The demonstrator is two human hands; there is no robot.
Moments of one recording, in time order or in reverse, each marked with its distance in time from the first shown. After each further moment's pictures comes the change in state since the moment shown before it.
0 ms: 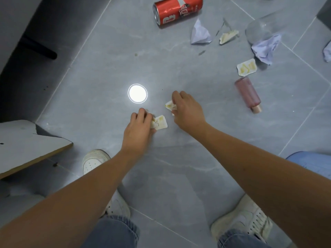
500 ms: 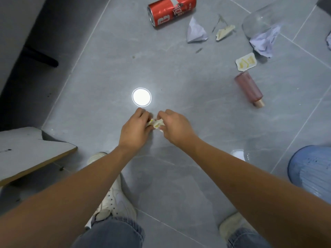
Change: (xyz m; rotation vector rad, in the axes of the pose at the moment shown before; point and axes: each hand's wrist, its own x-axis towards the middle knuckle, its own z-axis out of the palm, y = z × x) left_hand 0.008 -0.014 -0.010 -0.172 0.031 0.031; right_hand -0.029 -0.031 0.029 0.152 -0.109 -0.034
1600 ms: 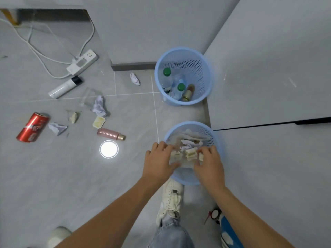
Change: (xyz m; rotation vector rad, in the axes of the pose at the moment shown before) left_hand -0.082 0.544 0.035 0.273 -0.444 0.568; right_hand -0.456 0.222 -0.248 0.369 0.618 1.033
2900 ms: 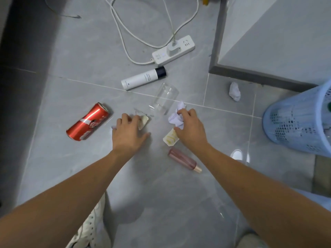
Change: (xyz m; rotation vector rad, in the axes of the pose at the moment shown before) left_hand 0.103 -0.480 -0.065 0.018 0.272 -0.508; right_hand 0.205 -0.332 0.341 -0.045 -0.215 -0.500
